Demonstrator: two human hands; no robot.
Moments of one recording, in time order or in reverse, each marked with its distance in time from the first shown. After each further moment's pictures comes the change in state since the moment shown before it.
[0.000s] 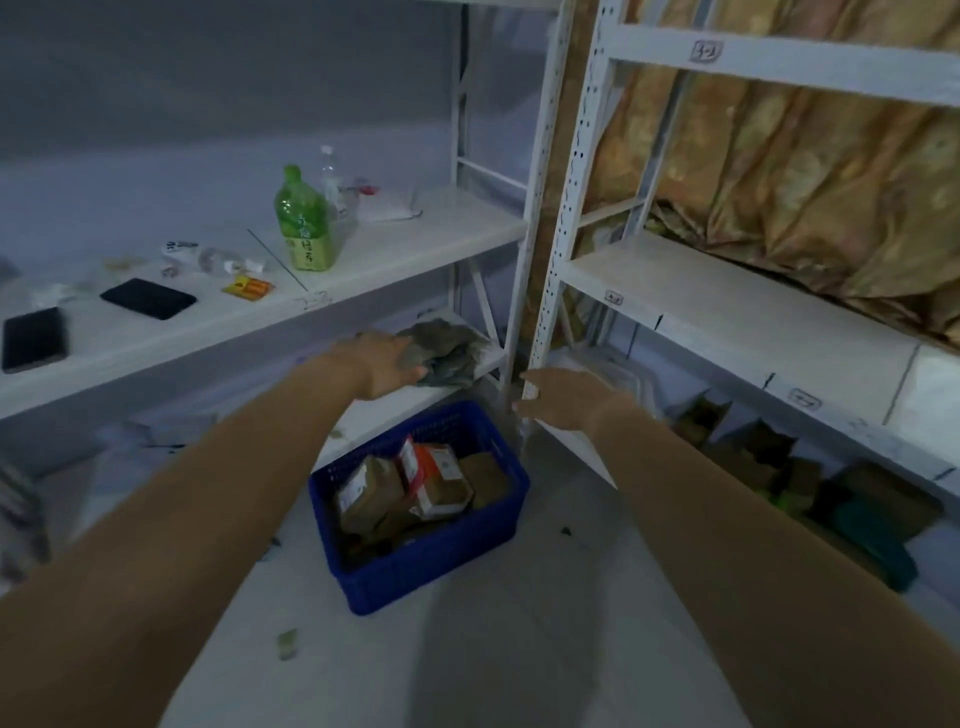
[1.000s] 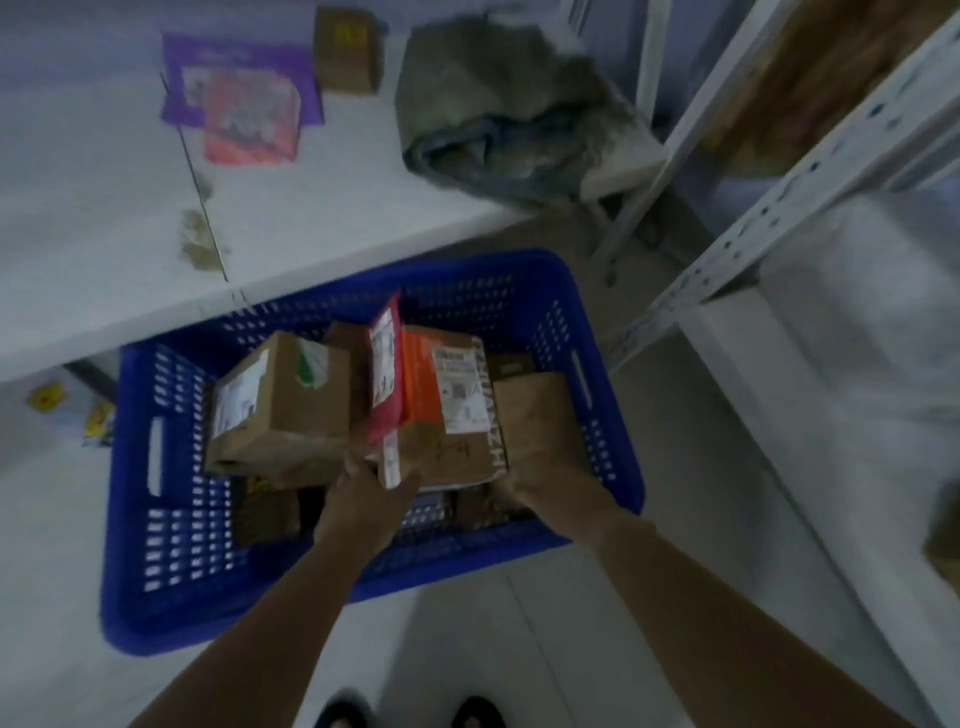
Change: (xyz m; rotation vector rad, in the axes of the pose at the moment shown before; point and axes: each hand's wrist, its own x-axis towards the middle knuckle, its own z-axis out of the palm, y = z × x) left_hand 0.413 -0.124 0.585 -0.934 -0.209 -0.911; right_hand 0.565 0.161 0.477 0.251 -0.524 0.165
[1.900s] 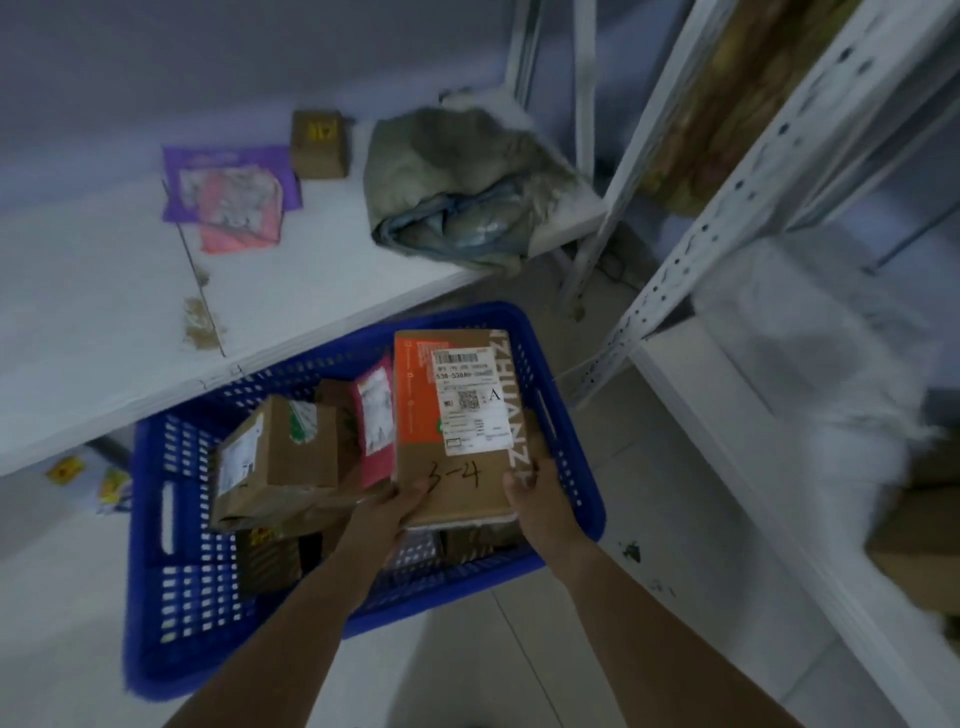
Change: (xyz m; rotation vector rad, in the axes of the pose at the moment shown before) left_hand -0.063 0.069 -0.014 -0.730 -0.246 0.052; right_hand -0.041 -0.008 -0.025 0.775 0.330 -0.052
